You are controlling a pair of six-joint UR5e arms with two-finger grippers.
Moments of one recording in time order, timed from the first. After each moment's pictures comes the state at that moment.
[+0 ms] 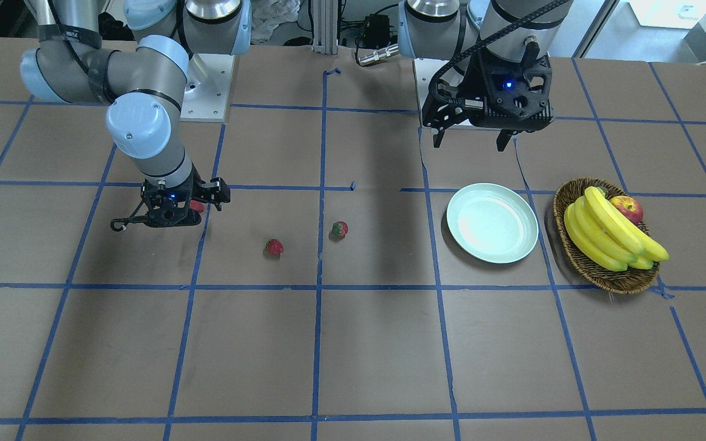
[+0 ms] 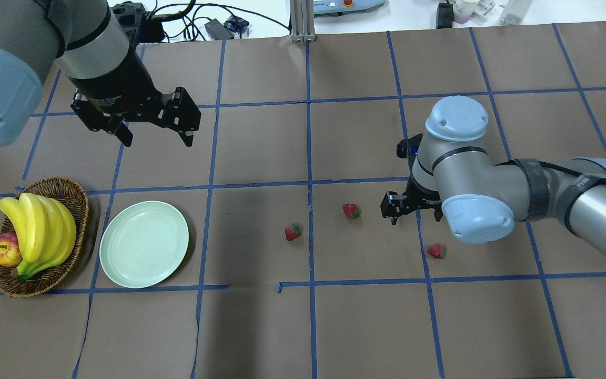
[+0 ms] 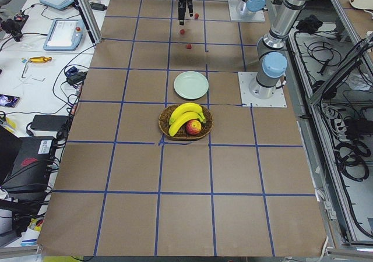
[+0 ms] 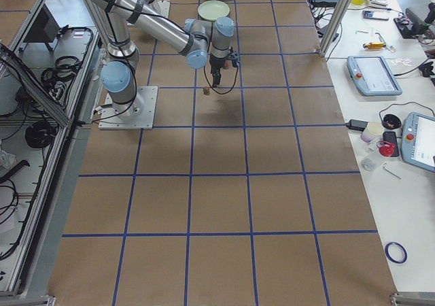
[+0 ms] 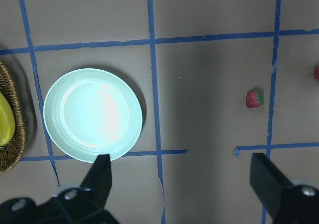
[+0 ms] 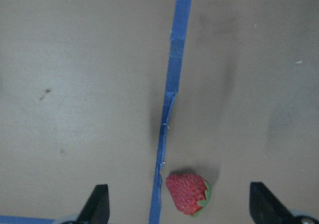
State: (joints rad) left arm -1.64 -1.53 -1.59 -1.59 1.58 -0.03; right arm 1.54 -1.45 2.18 -2.13 -1.60 -0.13
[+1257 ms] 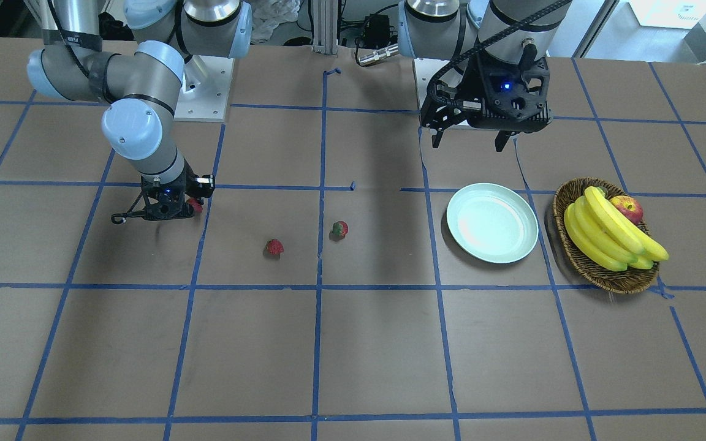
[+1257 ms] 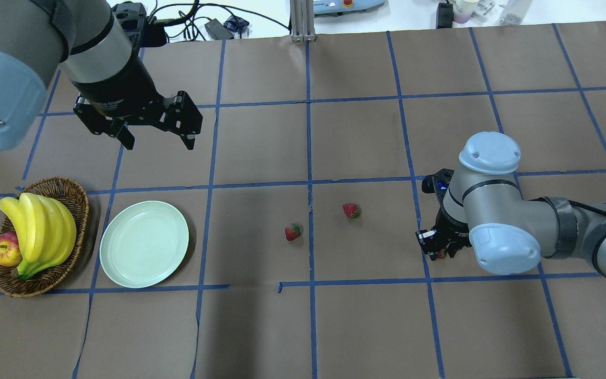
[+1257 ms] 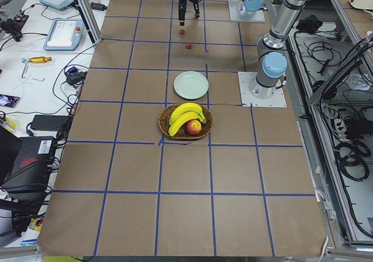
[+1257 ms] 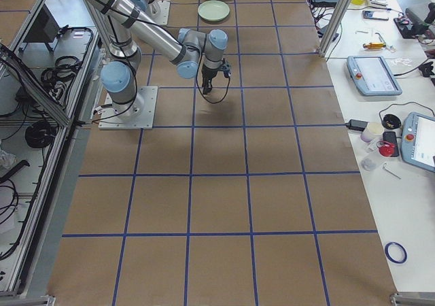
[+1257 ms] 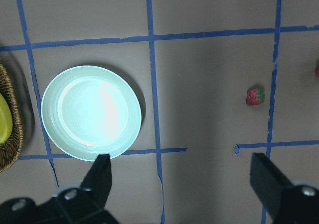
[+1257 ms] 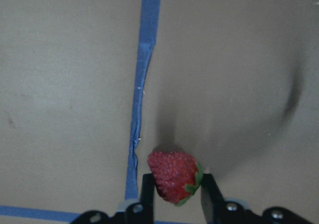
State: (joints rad) left arm -1.64 -1.54 -1.59 -1.59 1.58 -0.03; right arm 1.49 -1.45 2.27 -2.19 -1.60 -0.20
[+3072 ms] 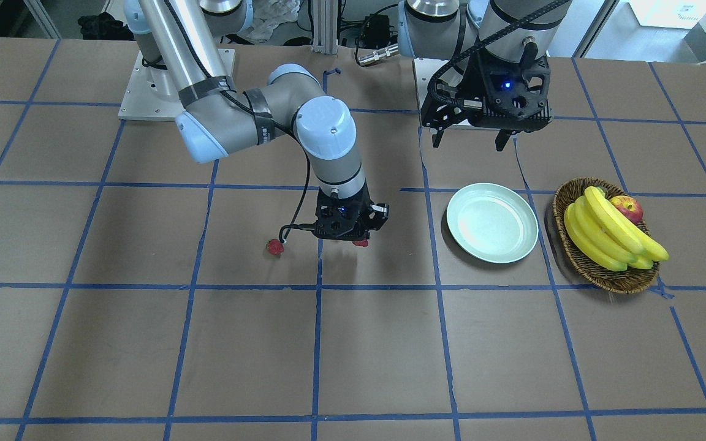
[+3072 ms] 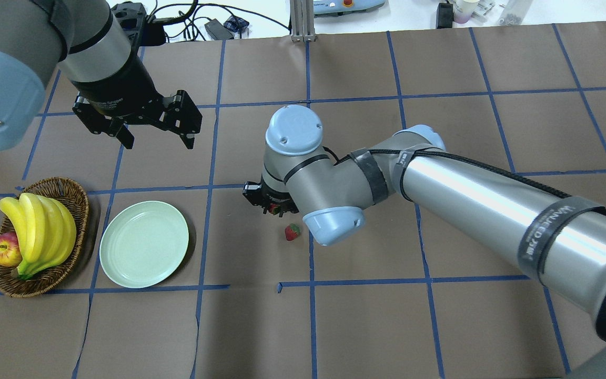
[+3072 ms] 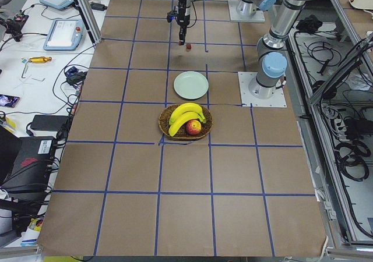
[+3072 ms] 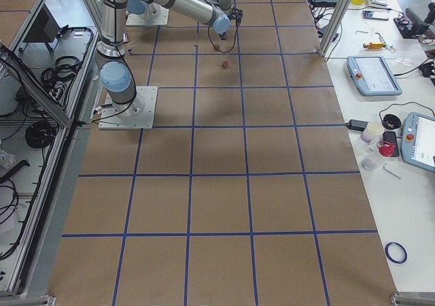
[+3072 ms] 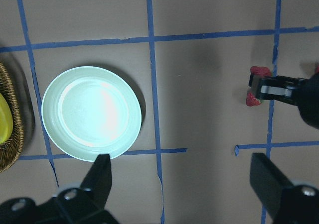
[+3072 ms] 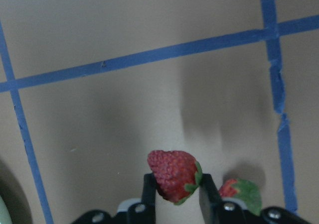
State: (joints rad) left arm -1.64 -1.54 -1.59 -1.59 1.58 -0.03; right arm 2.08 -1.12 1.79 -2.35 -1.39 0.67
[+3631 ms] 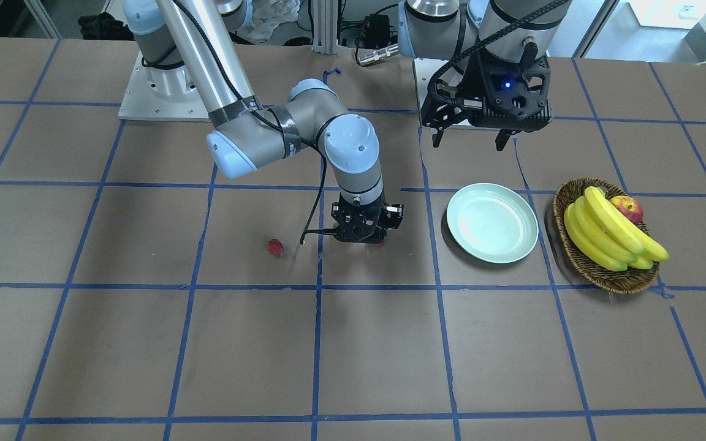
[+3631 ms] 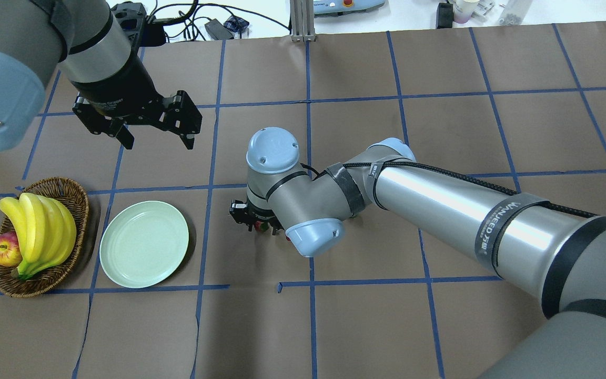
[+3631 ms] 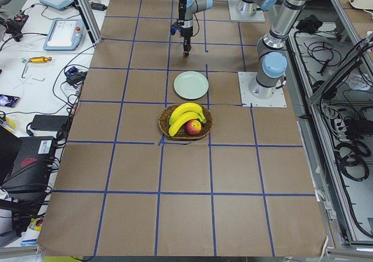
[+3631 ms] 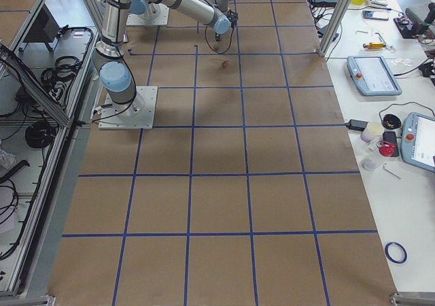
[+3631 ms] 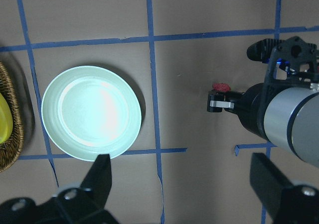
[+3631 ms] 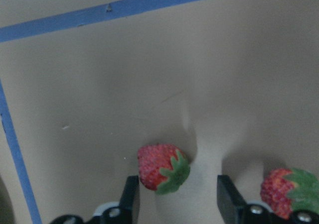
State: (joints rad) left arm -1.64 -1.53 -1.59 -1.59 1.58 -0.03; right arm 2.11 -1.06 1.78 -2.35 -1.38 0.68
